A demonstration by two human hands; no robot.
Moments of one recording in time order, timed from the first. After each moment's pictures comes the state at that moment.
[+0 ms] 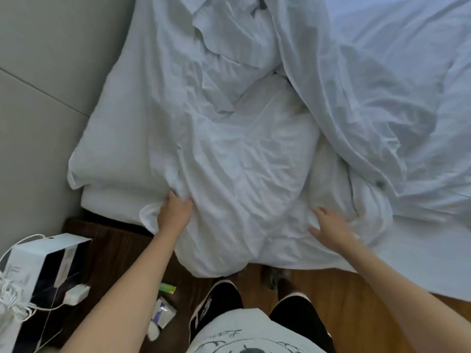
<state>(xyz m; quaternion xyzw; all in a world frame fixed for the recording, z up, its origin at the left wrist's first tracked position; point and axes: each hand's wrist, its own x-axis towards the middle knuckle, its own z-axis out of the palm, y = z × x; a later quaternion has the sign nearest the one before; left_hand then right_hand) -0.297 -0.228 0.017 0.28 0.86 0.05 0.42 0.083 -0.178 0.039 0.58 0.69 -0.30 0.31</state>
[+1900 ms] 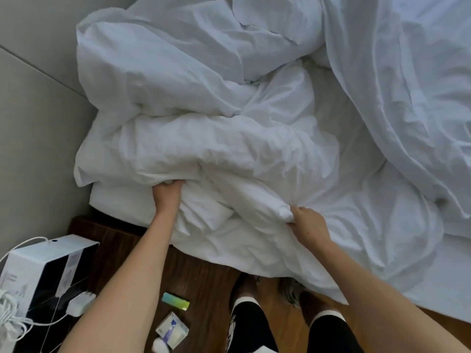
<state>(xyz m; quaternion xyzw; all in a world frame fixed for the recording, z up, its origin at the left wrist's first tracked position) -0.372 -0.194 -0.064 0.11 0.84 0.40 0.36 -0.038 -0.175 -0.079 0.56 0.76 -0.25 0.22</state>
